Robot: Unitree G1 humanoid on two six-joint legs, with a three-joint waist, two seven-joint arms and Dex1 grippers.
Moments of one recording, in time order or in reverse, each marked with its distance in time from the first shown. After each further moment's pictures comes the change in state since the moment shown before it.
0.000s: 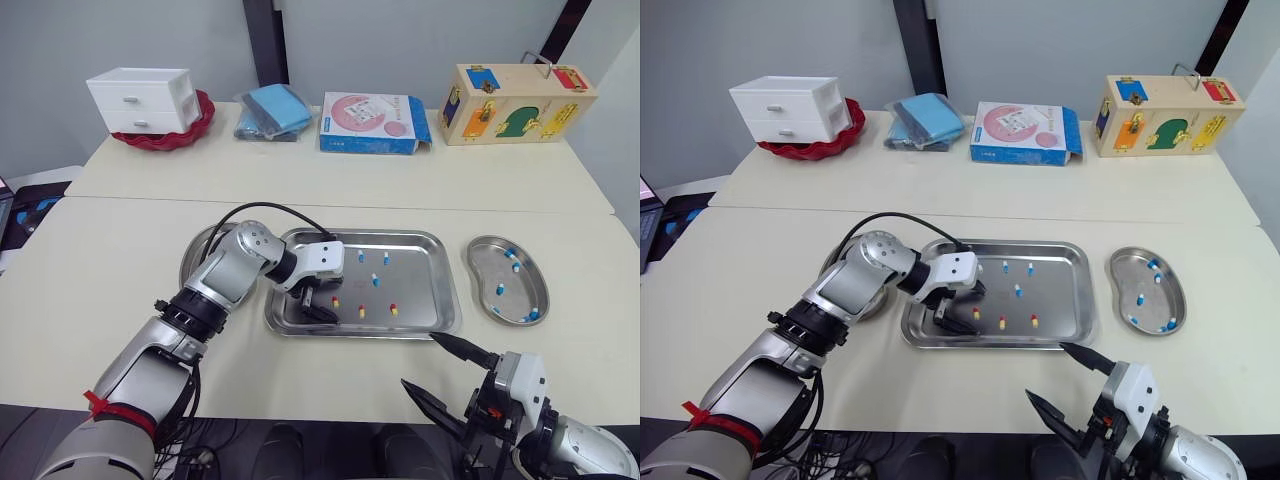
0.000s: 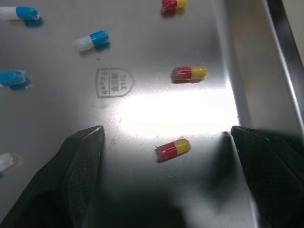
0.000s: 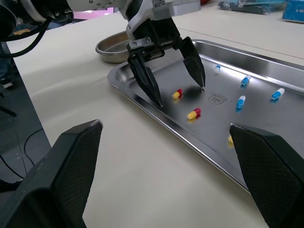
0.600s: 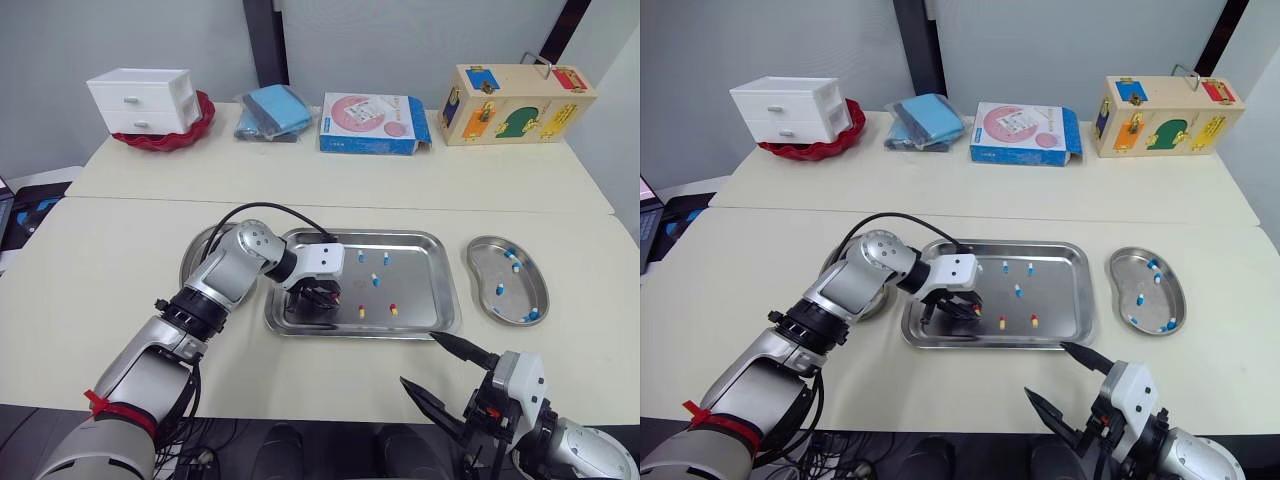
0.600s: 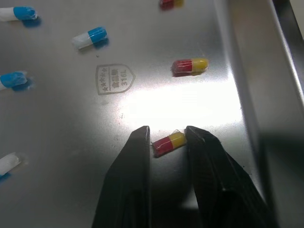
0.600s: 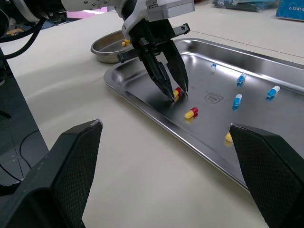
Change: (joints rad) left arm 0.001 -0.001 0.000 0.006 0.026 -0.036 -0.023; right arm 0.015 -0.010 0.006 -0.030 0.000 0.021 -0.047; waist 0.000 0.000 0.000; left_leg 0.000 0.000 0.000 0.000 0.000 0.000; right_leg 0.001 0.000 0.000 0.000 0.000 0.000
